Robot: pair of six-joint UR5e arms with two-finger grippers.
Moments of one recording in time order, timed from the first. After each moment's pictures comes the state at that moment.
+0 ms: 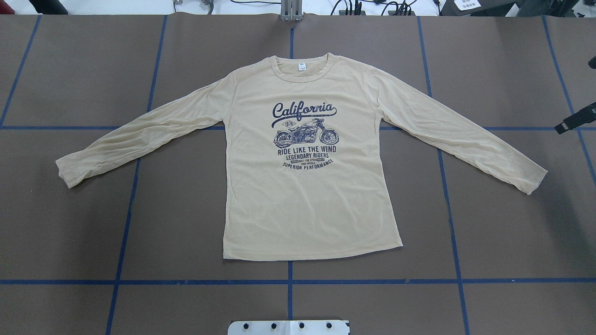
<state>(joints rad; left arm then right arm) -1.52 -1.64 -1.51 -2.03 -2.31 0.09 1.28 -1.48 1.47 -1.20 2.39 0.07</state>
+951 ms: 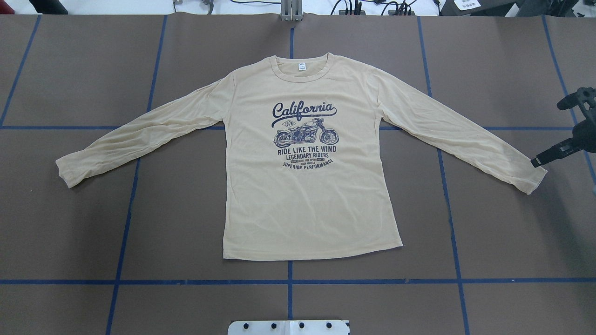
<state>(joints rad) -1.52 -1.64 -1.52 -2.03 -2.37 0.09 1.14 -1.57 1.45 -1.01 2.34 0.24</state>
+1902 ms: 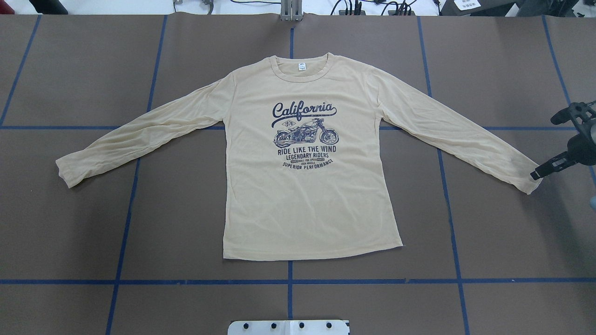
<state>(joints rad) -1.52 -1.64 -1.53 -2.03 -2.38 0.09 1.10 -1.59 1.44 -1.01 2.33 0.24</state>
